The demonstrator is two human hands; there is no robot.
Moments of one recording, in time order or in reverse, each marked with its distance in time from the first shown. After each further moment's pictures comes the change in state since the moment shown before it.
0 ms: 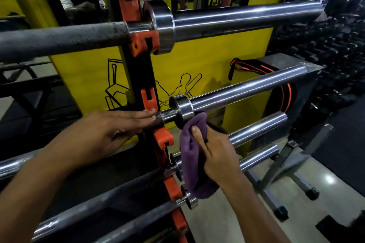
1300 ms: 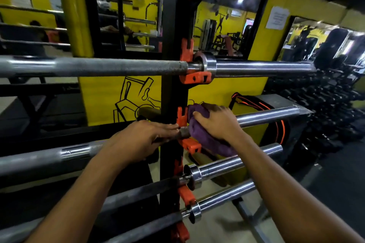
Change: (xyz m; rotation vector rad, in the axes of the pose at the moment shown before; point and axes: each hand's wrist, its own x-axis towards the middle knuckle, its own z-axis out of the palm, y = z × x) left_hand -0.016 0.028 -0.017 0.014 0.050 -0.168; right_hand 0.099 -0.078 -0.010 -0.806 -0.003 -0.240
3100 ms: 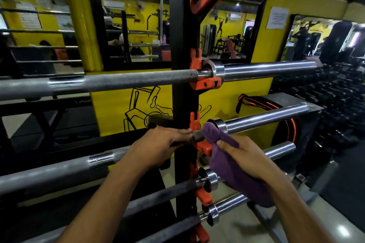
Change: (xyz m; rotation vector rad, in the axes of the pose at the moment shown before) left_hand -0.002 0.004 0.000 0.035 -0.046 -0.051; right_hand -0.099 -0.007 -0.021 0.736 -0.213 0.252
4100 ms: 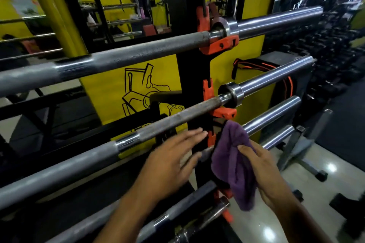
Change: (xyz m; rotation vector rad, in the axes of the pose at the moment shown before) left_hand -0.107 -0.006 0.032 -0.353 0.210 0.157; right_hand -0.101 -0.022 0.108 0.761 0.336 0.309
